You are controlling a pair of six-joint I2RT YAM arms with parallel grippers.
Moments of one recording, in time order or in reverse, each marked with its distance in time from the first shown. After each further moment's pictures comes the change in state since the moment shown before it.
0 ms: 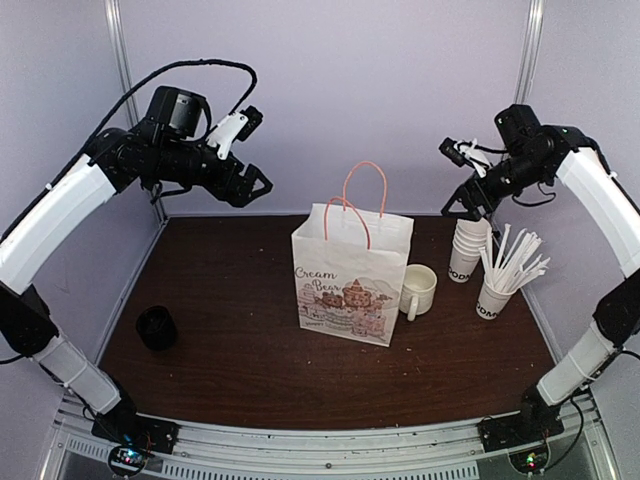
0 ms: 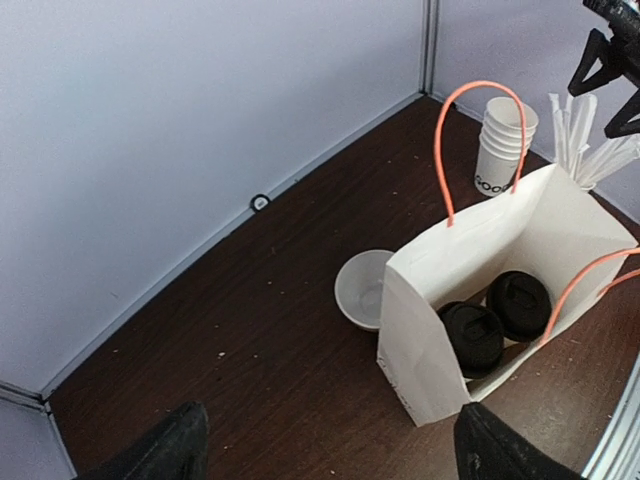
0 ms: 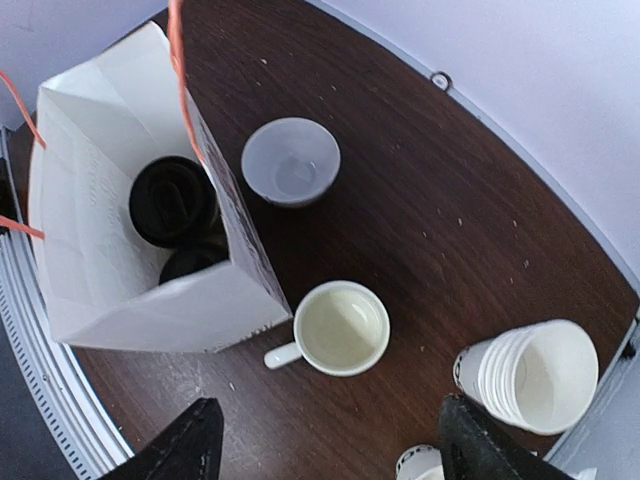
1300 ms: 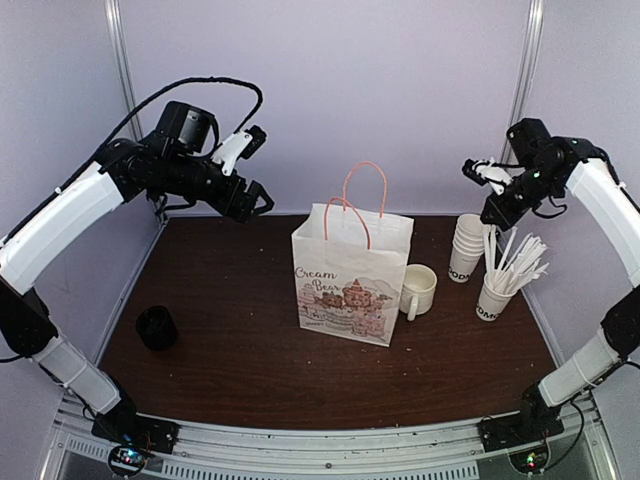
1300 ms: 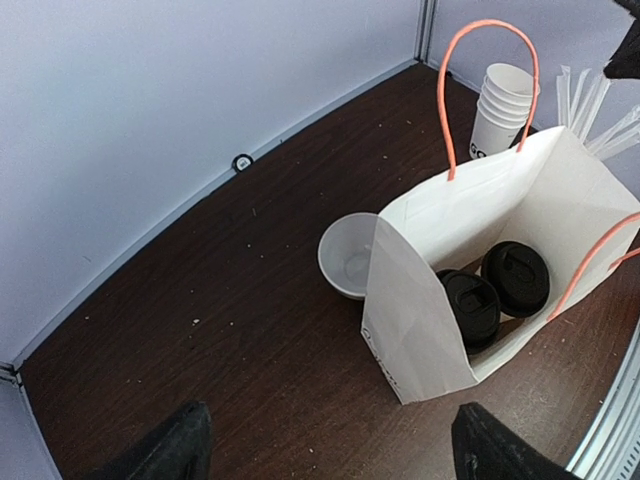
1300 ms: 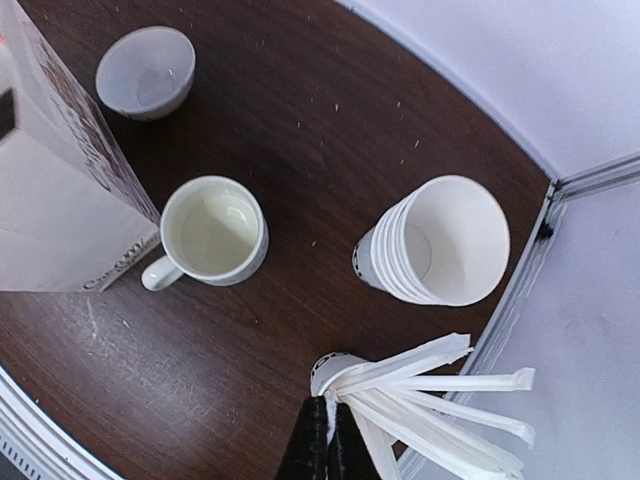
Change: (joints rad) left arm 0.000 0.000 -0.082 -0.002 0.040 -0.054; right arm -0.069 -0.080 -0.148 -0.024 0.343 -0.020
